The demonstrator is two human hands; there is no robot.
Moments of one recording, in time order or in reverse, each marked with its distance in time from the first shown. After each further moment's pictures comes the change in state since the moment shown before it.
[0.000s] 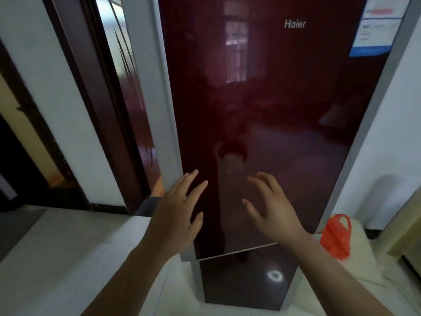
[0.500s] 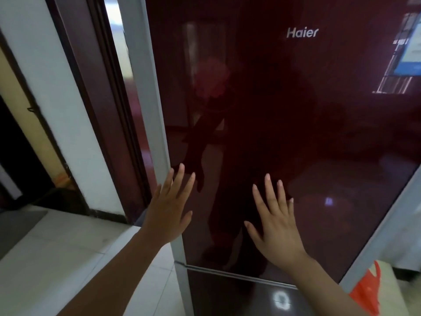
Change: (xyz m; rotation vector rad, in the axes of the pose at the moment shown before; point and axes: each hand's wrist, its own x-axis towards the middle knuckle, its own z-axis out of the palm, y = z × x) left_hand 0.133 -0.096 0.086 0.274 -0.089 -0.138; right_hand 0.102 0.094 0.052 -0.323 -0.165 0.016
